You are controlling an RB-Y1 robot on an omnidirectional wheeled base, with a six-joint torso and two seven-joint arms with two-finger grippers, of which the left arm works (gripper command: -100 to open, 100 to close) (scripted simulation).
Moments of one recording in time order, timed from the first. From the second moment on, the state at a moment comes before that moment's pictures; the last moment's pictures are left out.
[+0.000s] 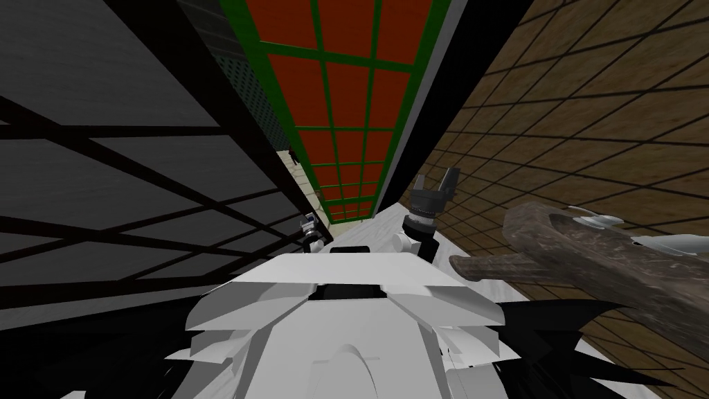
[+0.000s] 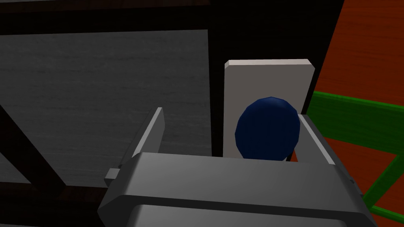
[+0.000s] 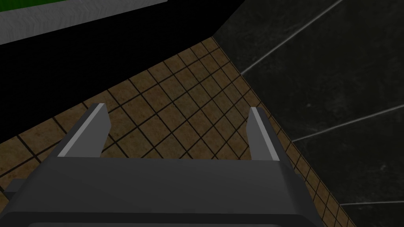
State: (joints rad) arm -0.06 0.08 -0.04 -0.66 0.76 -0.94 1.14
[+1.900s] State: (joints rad) arm -0.04 0.07 -0.01 -0.69 0.76 -0.93 1.12
